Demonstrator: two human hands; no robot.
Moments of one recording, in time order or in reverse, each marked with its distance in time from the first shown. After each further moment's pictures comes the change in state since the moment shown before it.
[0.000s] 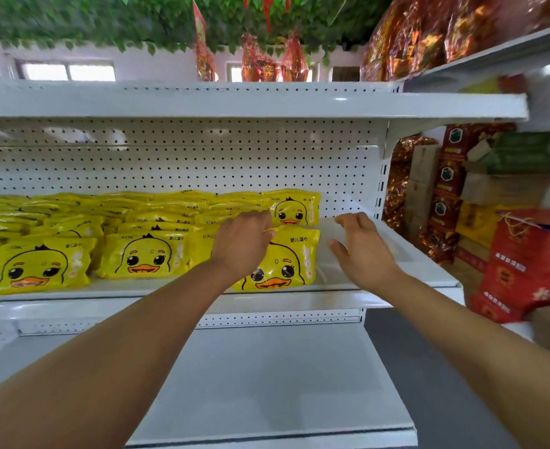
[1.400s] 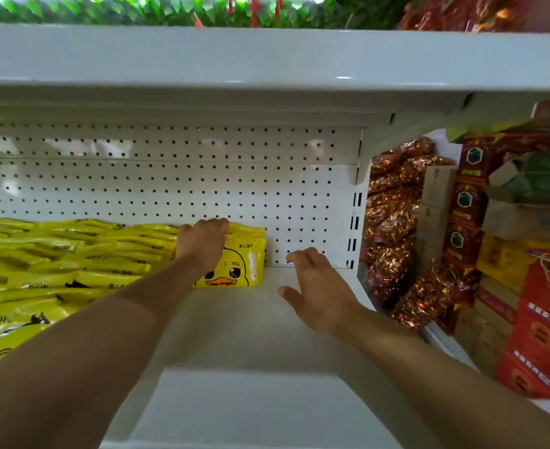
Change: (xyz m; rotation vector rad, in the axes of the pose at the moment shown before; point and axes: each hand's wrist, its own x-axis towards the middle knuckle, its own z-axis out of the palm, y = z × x) left_hand 0.216 -0.008 0.190 0.225 -0.030 -0.243; right_hand 0.144 0.164 0.050 -0.013 -0.230 -0.196
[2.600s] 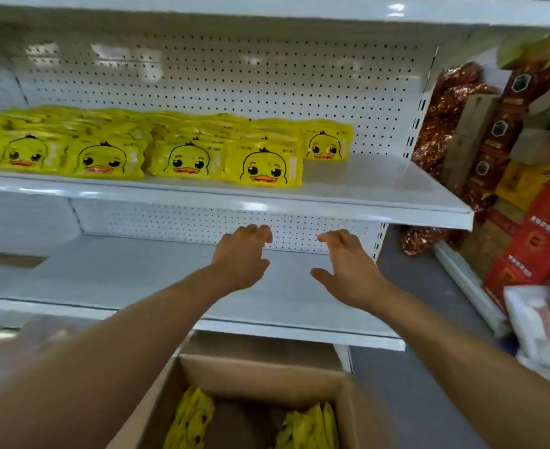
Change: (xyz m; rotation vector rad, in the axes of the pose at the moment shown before) left_hand -0.380 -0.111 -0.151 -0.142 -0.389 0.084; right_hand -0.247 -0.249 0.047 0.073 -0.167 0.119
